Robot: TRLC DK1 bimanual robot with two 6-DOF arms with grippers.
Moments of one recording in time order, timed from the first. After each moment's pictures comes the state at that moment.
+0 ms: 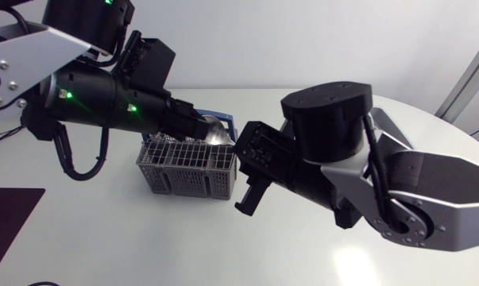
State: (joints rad) left arm -0.59 1.32 1.17 -0.54 0.16 -0.06; right arm 0.87 1.34 0.77 0.13 0.22 -0.55
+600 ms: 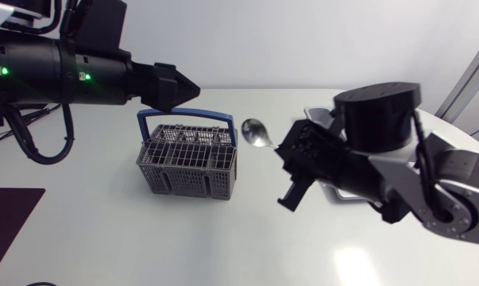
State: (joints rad) left arm -0.49 1.21 1.17 -0.46 0.20 -0.05; right arm 0.65 1.20 0.69 -0.02 0.13 -0.56
